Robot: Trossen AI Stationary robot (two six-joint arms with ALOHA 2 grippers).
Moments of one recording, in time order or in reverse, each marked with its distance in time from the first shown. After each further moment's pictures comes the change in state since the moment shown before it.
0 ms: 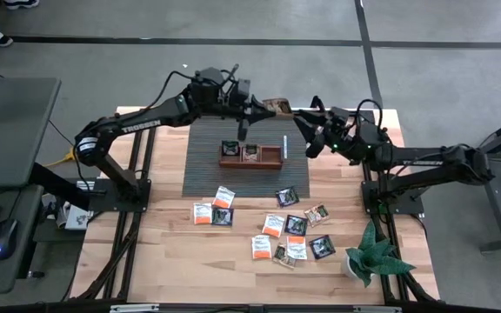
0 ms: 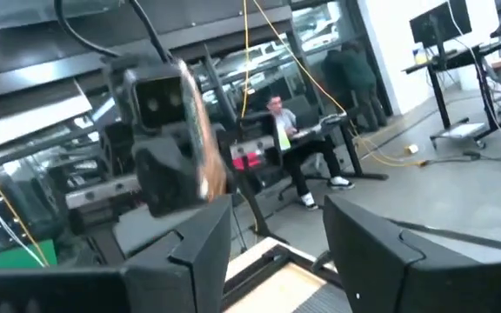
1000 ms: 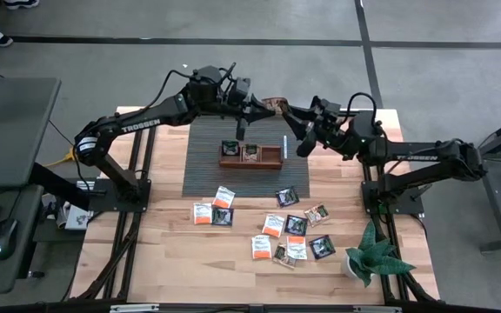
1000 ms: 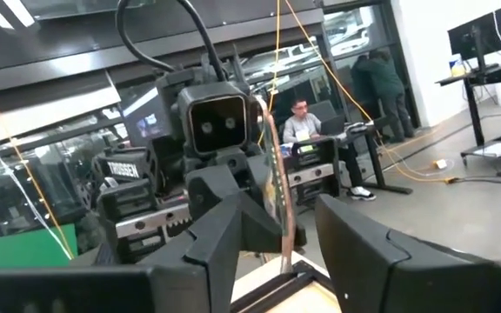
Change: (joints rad) left arm 0.015 -0.001 0.001 0.023 0.037 0.019; right arm 0.017 0.108 0.181 -0.043 -0.059 -0.062
